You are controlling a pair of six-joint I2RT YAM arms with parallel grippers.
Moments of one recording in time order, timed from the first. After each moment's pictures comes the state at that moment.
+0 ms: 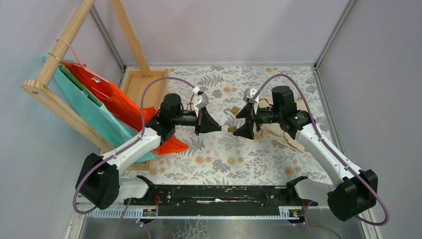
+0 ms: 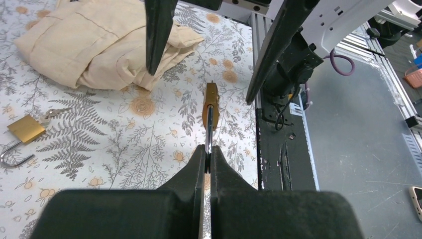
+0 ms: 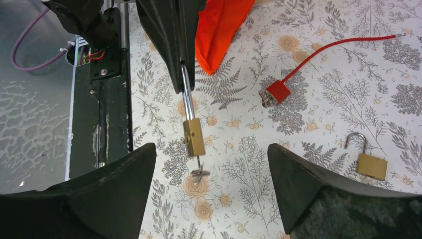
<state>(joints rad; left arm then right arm) -0.54 1.28 0.81 0.27 1.01 -0.14 0.41 1.17 0.97 -0.40 -0.95 -0.36</state>
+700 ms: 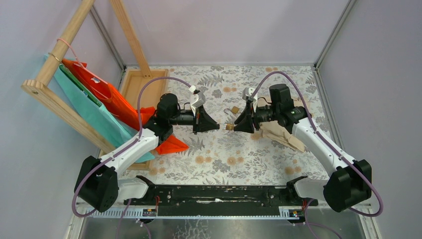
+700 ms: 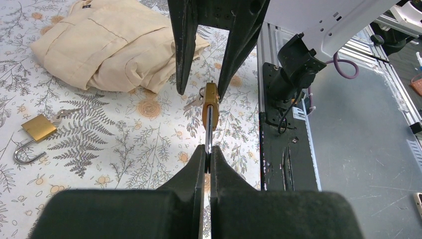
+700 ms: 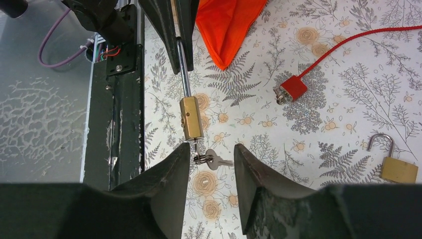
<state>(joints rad) -0.50 1.25 0.79 0.29 1.01 -0.16 0.37 1.26 1.00 -0.44 -1.04 -0.39</state>
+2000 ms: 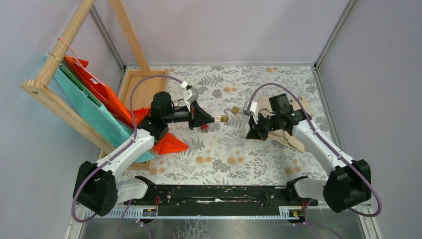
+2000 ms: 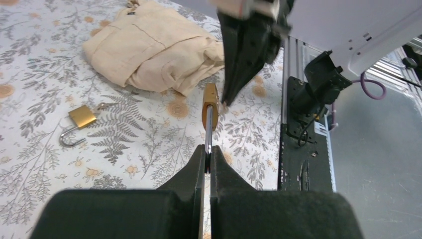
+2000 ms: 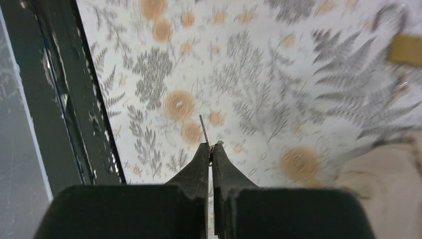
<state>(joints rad) -0.44 1.20 0.79 0.28 0.95 -0.17 0.34 1.25 0.98 -0.72 -0.78 -0.63</state>
